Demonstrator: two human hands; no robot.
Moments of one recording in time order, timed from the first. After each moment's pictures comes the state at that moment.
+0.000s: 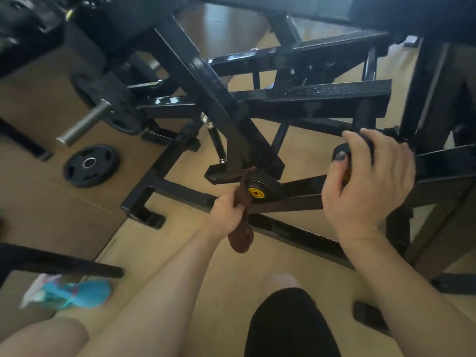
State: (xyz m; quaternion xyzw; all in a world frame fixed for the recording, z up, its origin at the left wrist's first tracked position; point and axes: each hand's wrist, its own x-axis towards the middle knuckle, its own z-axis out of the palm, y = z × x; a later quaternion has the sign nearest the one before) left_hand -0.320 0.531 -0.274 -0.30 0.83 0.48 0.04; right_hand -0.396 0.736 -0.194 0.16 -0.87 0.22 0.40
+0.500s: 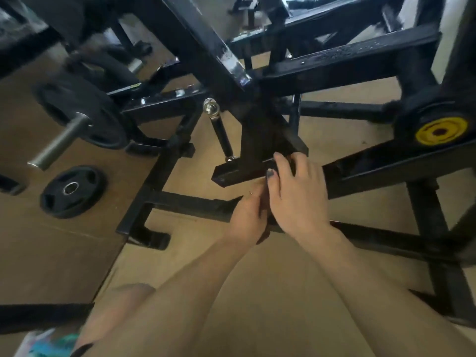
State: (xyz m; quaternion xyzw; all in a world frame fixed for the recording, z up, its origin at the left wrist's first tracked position) left_hand -0.330 0.490 -0.366 -0.06 0.91 0.41 -0.06; right_hand -0.356 0.605 -0.286 0.17 -0.96 0.15 0.13
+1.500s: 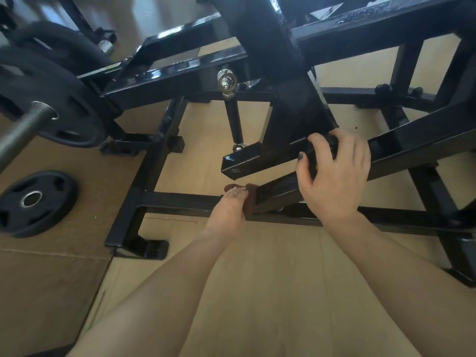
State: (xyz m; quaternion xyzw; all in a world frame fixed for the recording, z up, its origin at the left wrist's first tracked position) left_hand -0.335 0.373 -0.448 -0.01 0.97 0.24 0.02; right_hand -0.378 0.576 -0.347 0.10 -0.91 0.14 0.38
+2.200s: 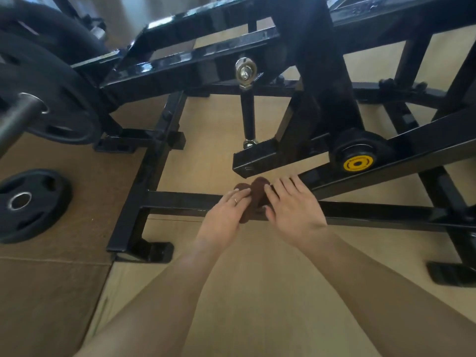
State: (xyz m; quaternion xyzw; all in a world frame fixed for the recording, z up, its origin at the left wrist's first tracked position) left_hand -0.322 0.326 -0.462 0.12 0.97 0.19 -0.01; right_hand -0.354 0.509 -0.405 0.26 -0.95 -0.17 -0.02
